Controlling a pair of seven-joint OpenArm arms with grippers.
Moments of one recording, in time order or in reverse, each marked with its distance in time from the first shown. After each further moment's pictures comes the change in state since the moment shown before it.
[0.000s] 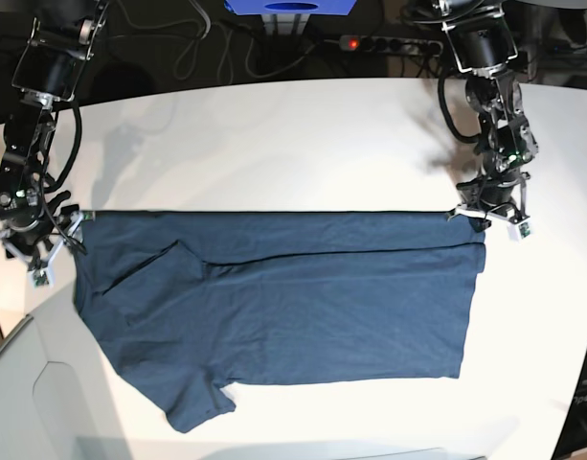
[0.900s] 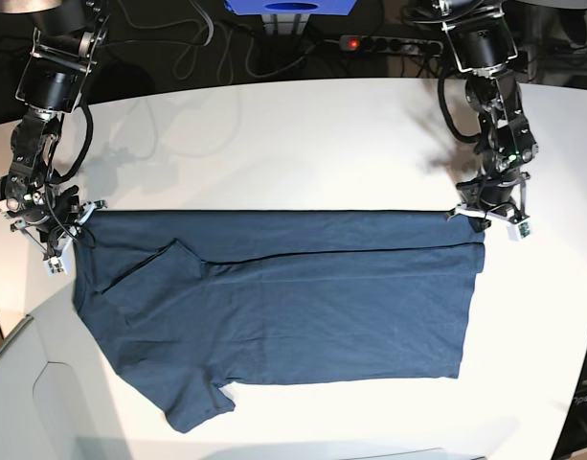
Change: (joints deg) left arm 0.0 0.0 -0.1 0.0 0.0 0.0 -0.1; right arm 2.9 0.0 -0.1 -15.3 0.2 5.9 6.3
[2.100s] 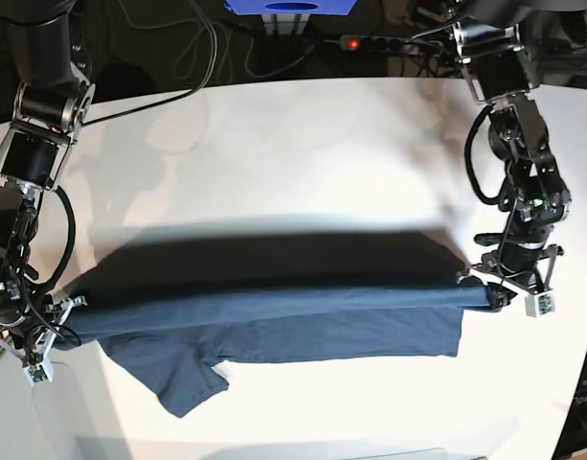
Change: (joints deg) left arm -8.0 -3.6 3.2 19.4 3.8 -0.4 13.5; right arm 19.6 2.3 -5.8 8.8 -0.2 1.2 -13.3
